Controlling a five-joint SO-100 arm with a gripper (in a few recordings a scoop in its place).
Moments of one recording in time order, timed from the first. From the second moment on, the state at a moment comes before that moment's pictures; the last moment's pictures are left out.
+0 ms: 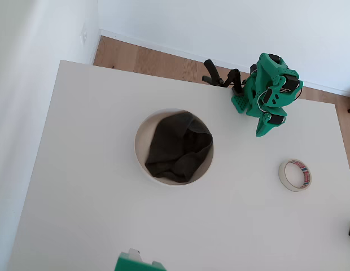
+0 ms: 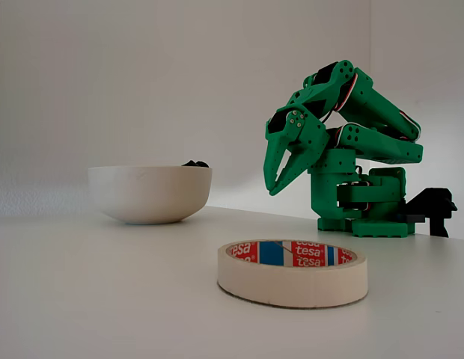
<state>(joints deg) 5.4 193.8 166.6 78.8 2.7</state>
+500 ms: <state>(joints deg) 4.1 193.8 166.6 78.8 2.0</state>
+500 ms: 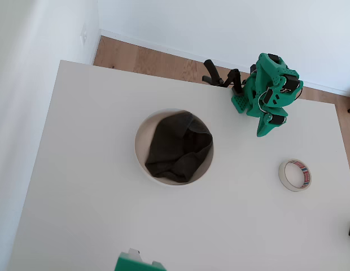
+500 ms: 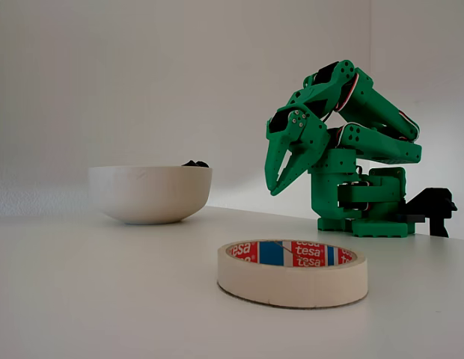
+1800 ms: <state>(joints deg) -25.8 108.4 125.9 54.5 11.7</state>
